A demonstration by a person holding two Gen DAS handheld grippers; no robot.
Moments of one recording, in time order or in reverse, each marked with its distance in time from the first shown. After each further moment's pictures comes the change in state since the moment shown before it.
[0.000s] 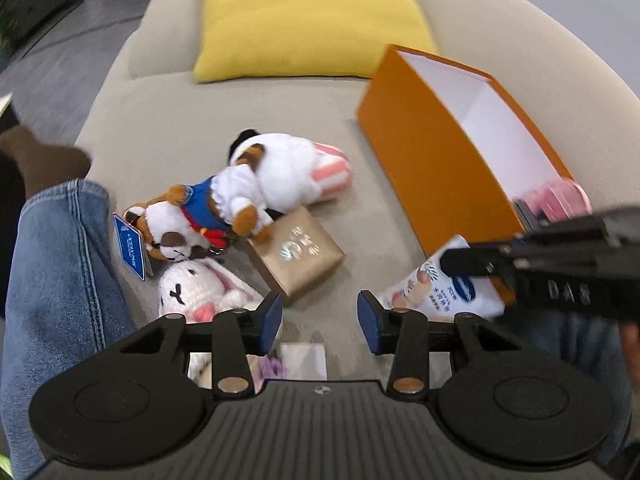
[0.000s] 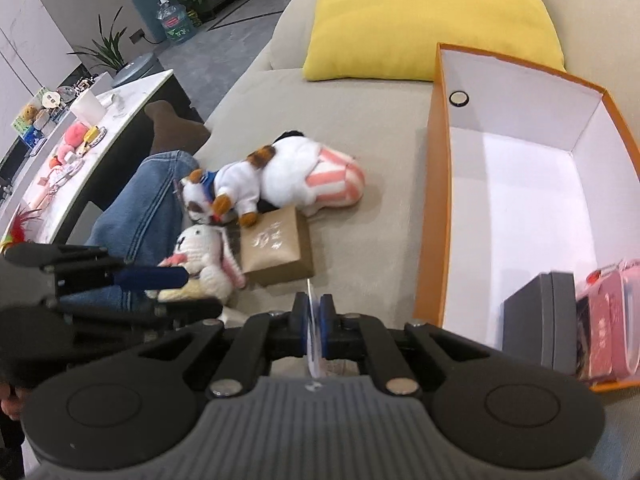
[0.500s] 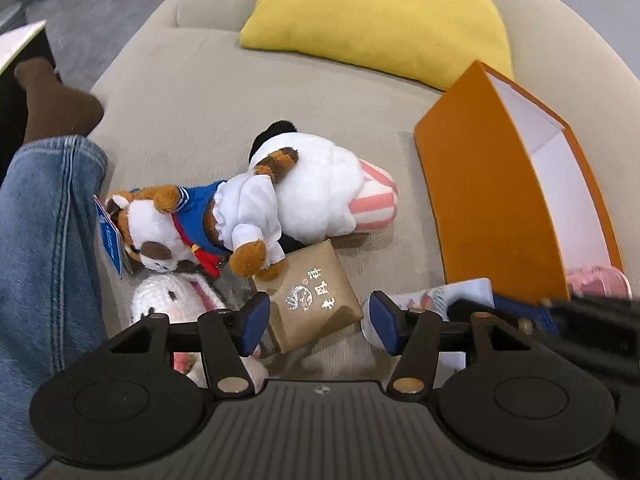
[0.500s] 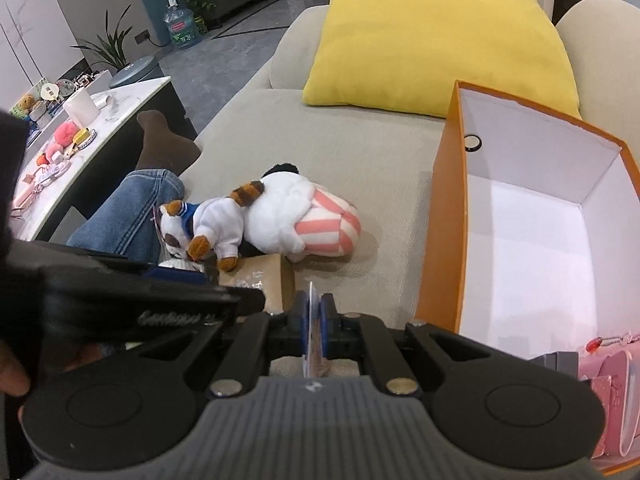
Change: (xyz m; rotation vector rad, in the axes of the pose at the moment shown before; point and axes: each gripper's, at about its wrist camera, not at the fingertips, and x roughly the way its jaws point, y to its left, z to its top) left arm 0.053 0.015 0.036 -0.236 0.054 0.043; right arm 0.025 0.001 0.023 -0.065 -0.043 -0.030
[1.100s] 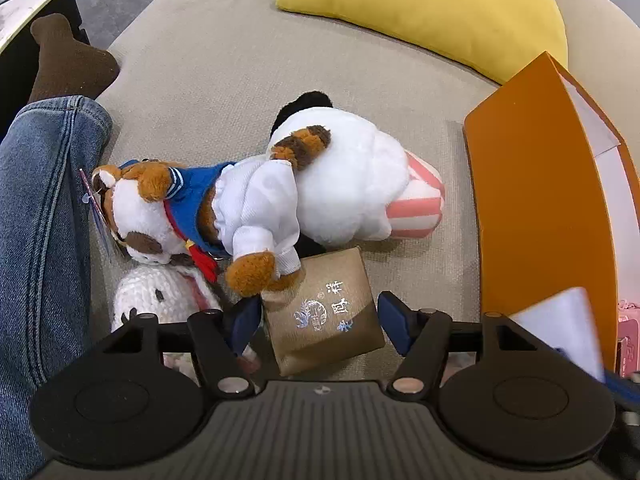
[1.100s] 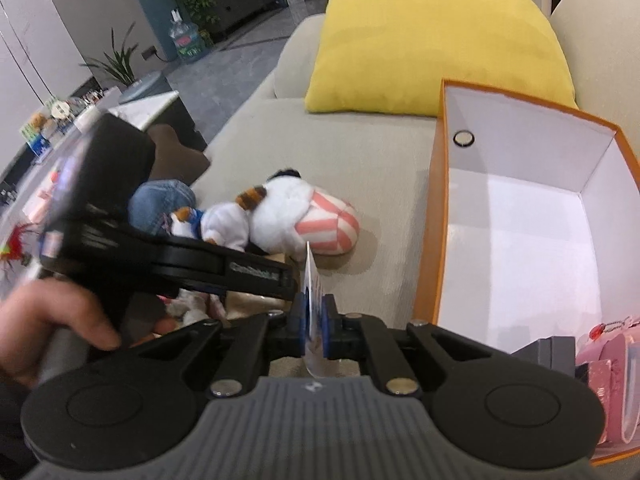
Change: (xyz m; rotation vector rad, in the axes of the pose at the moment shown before) left arm 0.033 0.007 0.014 -0.102 0.080 0.070; right arm -0.027 -0.014 -0.006 0.040 -0.053 0.075
